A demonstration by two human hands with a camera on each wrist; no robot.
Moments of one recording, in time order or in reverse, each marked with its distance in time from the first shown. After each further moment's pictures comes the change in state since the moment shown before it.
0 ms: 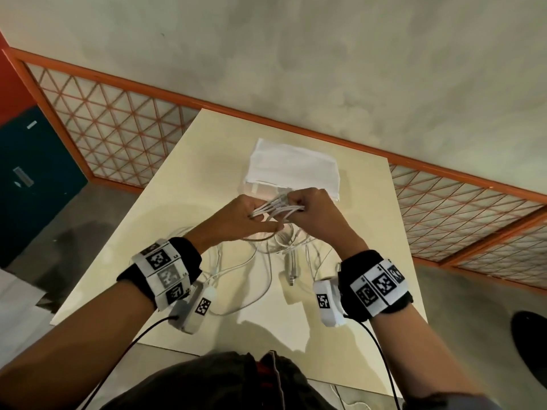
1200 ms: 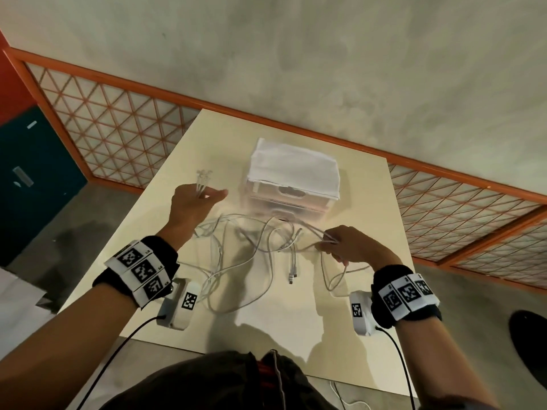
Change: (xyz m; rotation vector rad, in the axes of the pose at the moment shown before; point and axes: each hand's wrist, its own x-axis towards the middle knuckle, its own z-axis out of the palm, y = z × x) left_hand 0.002 -0.053 -0.046 -0.080 0.718 -0.270; right_hand -0.042 0.081 -0.016 -0.171 -0.404 0.392
